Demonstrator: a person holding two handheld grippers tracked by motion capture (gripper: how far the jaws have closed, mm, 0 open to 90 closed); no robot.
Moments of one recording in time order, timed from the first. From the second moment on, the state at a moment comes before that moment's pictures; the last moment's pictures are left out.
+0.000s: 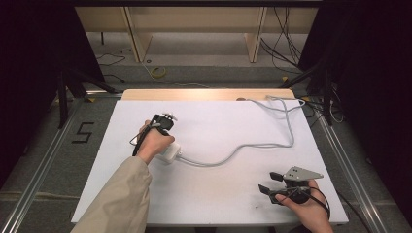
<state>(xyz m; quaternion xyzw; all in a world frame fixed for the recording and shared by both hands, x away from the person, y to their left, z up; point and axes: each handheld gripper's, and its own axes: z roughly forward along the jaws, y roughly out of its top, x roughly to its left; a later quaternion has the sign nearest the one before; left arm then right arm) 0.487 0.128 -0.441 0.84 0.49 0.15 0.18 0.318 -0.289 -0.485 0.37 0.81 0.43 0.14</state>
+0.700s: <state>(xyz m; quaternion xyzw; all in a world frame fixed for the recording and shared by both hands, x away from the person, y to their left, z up) 0.459 0.159 -0.435 0.80 0.48 0.19 0.29 0.319 -0.288 -0.485 0.38 0.81 0.43 0.14</state>
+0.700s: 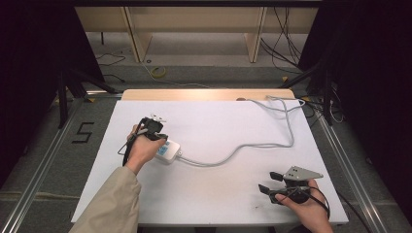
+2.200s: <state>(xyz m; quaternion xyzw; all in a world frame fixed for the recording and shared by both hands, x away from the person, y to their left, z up) 0.377 0.184 -0.434 0.79 0.37 0.21 0.45 0.318 -0.289 -0.484 0.37 0.80 0.44 0.15</state>
